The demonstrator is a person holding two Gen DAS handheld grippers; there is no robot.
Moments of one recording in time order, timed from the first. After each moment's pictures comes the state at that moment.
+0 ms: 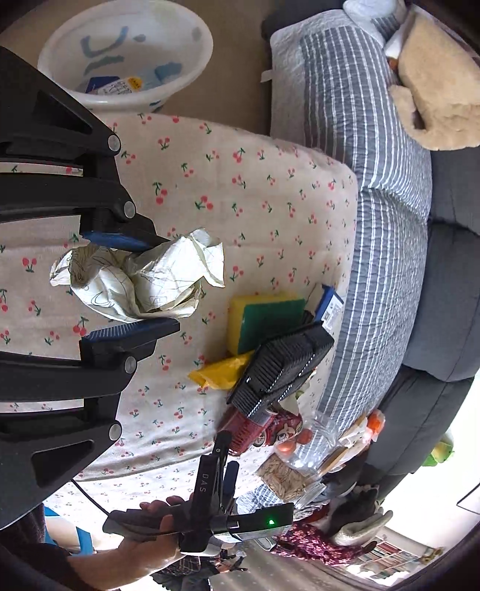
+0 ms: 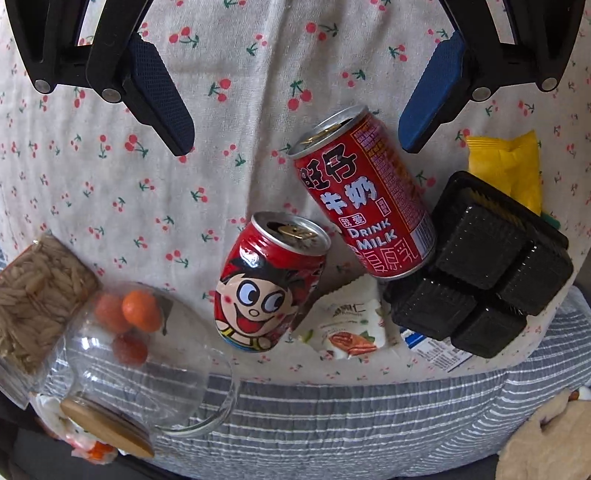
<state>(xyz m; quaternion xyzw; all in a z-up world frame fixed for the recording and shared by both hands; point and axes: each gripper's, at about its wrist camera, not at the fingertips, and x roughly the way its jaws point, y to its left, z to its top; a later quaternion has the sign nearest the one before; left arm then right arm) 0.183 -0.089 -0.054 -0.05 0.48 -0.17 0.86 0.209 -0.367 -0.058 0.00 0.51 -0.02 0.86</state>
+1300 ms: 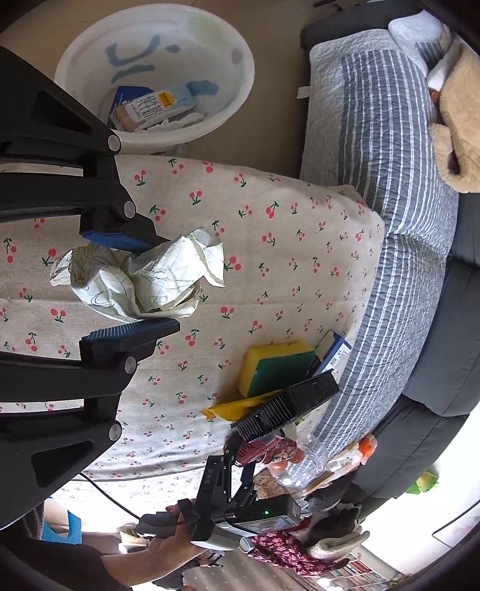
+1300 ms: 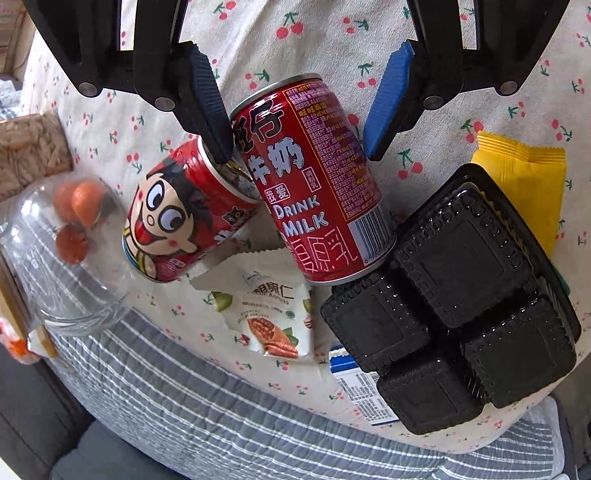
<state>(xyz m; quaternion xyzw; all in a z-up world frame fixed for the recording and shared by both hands) 0.184 -0.039 -0.062 -0.09 0.52 -0.16 0.84 0.247 -0.316 -0.074 -0.18 0.53 0.05 0.83</state>
